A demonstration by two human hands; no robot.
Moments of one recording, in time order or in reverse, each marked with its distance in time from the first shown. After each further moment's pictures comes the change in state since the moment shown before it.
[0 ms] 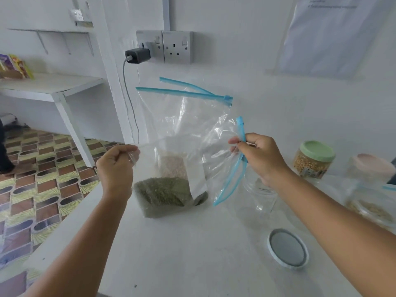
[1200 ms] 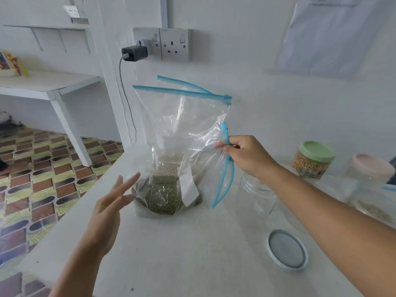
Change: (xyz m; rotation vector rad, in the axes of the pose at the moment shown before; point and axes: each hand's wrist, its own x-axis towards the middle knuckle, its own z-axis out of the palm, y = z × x) left_hand -0.061 -0.021 -0.071 0.055 -0.544 -0.204; right_hand 0.014 -0.001 0.013 -0.212 -0.206 -0.020
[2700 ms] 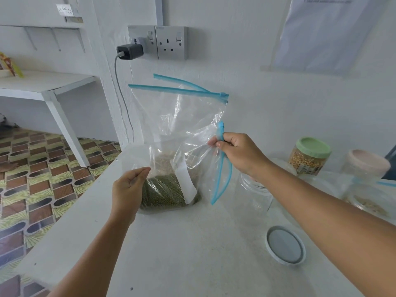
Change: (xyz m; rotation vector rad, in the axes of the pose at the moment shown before) left_hand 0.061 -0.016 0.040 0.105 0.357 0.025; right_hand 0.002 0.000 0.009 0.016 -0.003 -0.056
